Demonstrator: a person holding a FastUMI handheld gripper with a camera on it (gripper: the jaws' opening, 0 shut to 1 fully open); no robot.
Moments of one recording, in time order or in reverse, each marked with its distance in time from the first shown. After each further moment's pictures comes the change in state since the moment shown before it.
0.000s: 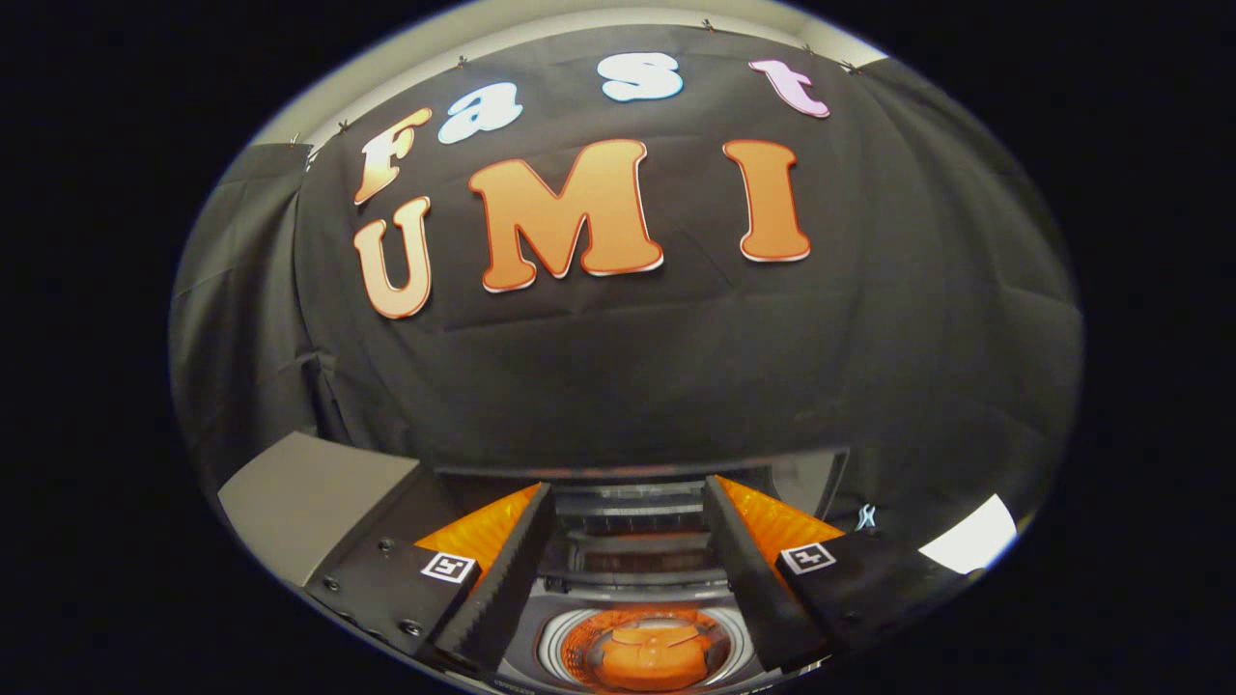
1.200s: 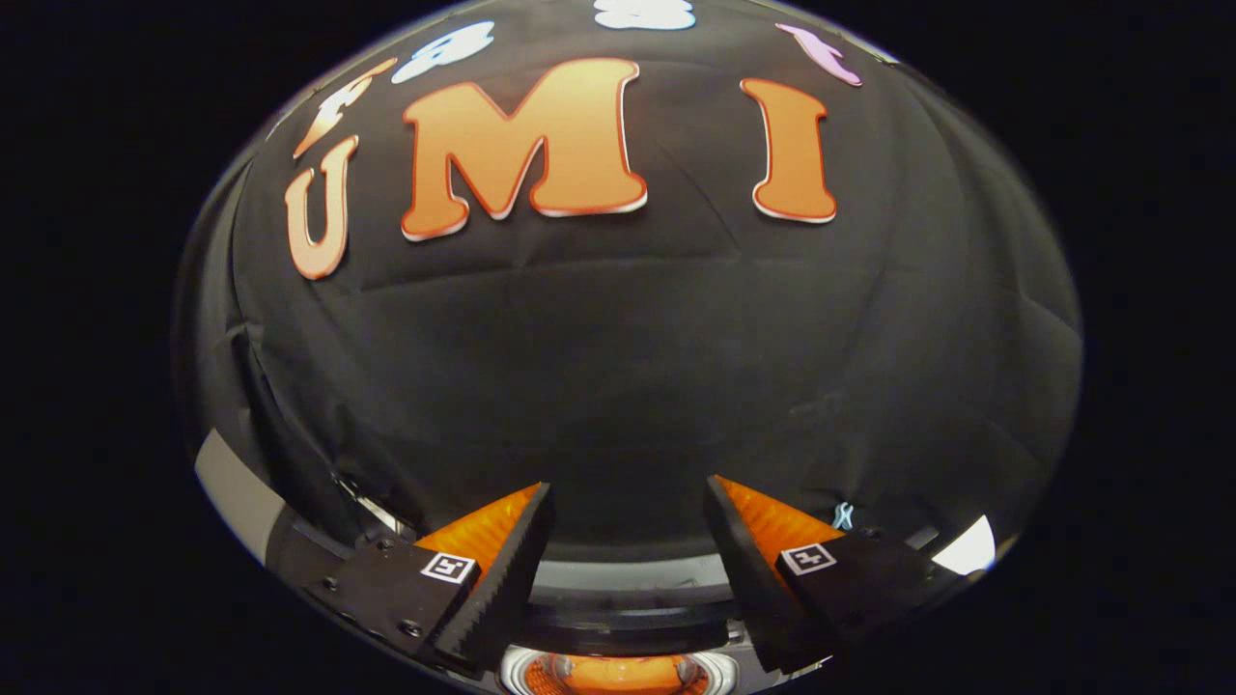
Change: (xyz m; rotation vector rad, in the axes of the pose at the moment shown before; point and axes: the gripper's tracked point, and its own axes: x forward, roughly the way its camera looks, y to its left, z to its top) arm 0.144 -0.039 -0.026 -0.046 0.195 -0.114
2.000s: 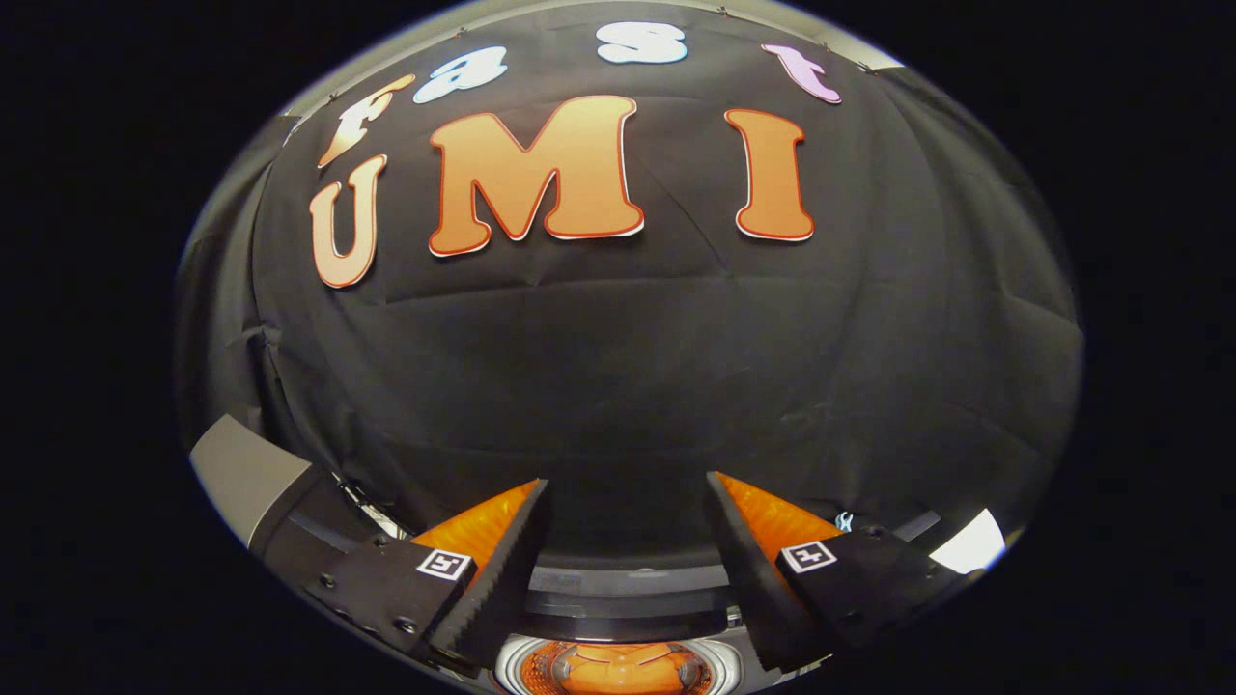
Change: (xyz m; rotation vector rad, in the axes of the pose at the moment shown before) arm -0.062 0.001 -0.024 0.013 -0.127 -0.005
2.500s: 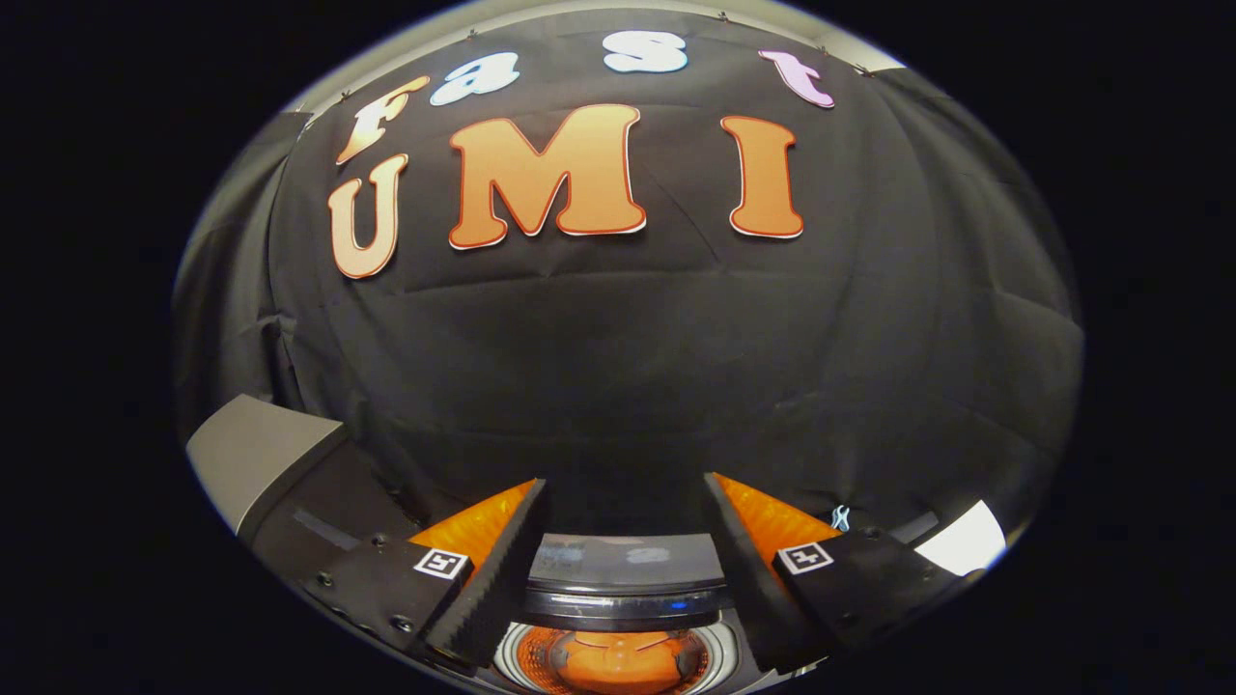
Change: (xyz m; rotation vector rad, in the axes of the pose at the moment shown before) arm -0.045 0.002 -0.030 -0.006 0.004 0.011
